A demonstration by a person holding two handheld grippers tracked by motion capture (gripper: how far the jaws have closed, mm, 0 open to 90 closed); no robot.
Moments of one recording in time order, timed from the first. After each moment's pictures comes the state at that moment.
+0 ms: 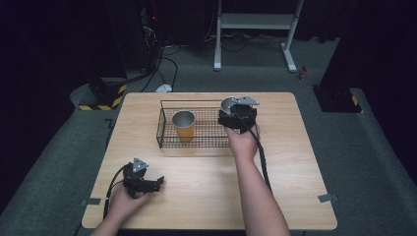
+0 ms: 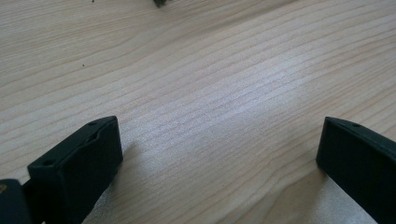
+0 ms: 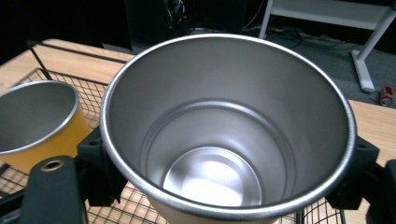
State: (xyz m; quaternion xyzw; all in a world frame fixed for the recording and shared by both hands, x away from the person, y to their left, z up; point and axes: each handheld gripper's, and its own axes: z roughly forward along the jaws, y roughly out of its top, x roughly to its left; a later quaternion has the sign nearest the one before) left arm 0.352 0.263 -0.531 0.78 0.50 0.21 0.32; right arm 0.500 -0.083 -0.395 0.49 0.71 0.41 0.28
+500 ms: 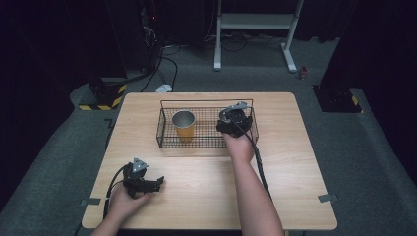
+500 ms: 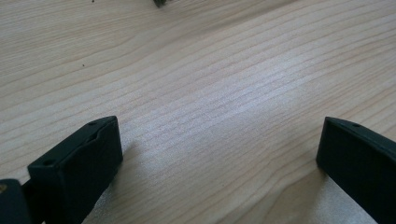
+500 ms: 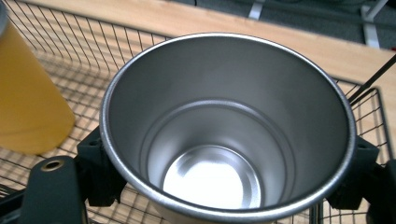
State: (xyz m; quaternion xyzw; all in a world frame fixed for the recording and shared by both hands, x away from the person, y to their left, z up) left arm 0.352 0.263 -0.531 0.78 0.50 0.21 0.32; right arm 0.519 -0.074 -0.440 0.51 0.75 0.33 0.25
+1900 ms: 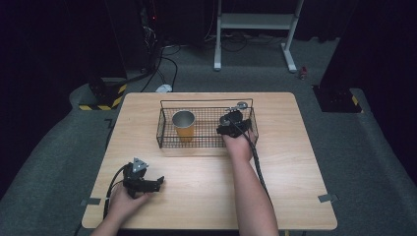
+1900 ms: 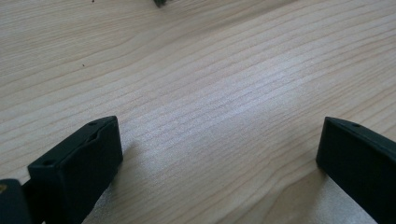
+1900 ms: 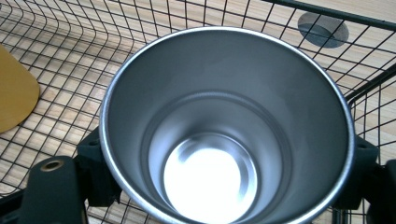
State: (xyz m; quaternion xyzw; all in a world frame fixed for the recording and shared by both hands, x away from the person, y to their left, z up) left arm 0.352 0.263 -0.531 0.78 0.50 0.21 0.32; right arm 0.541 -0.073 -0.469 0.53 0.77 0.28 0.21
